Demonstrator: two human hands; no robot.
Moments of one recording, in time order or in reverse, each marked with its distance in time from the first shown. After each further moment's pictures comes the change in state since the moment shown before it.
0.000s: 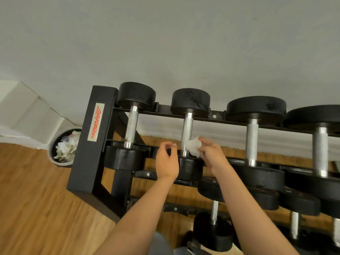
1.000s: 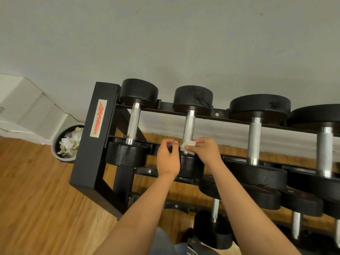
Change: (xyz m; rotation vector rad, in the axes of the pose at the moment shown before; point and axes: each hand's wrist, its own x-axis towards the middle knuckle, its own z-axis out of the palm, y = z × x) left_hand -0.002 0.003 -0.001 -0.003 0.014 0.001; right_hand 0.017 0.011 0.012 -0.559 0.030 -0.244
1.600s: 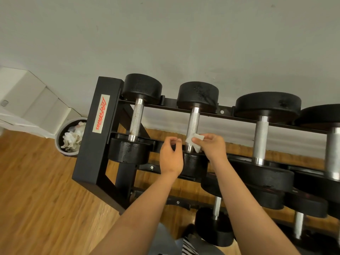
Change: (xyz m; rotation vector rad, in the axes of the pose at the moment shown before) left_hand 0.001 0.000 0.001 0.001 -0.004 -0.020; right_hand 0.005 -0.003 0.000 0.267 0.095 0.084
